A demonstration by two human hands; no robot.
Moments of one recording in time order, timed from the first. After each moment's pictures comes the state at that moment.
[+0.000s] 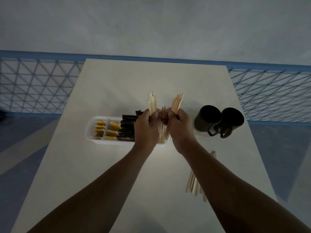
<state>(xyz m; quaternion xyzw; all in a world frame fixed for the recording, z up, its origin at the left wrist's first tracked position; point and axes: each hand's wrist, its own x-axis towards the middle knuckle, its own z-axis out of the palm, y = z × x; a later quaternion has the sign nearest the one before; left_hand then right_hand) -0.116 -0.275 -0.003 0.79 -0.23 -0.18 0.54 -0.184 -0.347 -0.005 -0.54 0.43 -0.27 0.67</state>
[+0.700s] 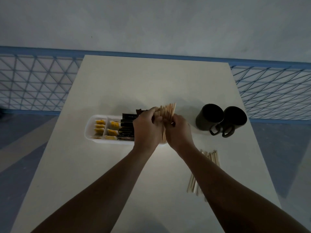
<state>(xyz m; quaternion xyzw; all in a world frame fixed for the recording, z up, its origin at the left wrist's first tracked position) -0.113 -0.273 0.003 0.83 -0.30 -0.12 0.45 -0.189 -0.345 -0.024 -0.75 0.46 -0.17 0.45</state>
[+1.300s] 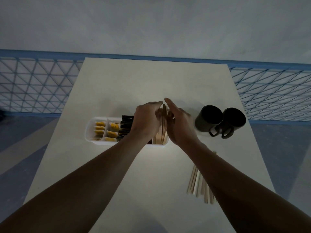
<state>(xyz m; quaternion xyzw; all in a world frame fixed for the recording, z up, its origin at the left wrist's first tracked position) -0.085 -0.286 0.019 0.81 -0.43 -0.14 0.37 -0.188 -0.365 -0.013 -0.87 0.32 -0.25 0.30</state>
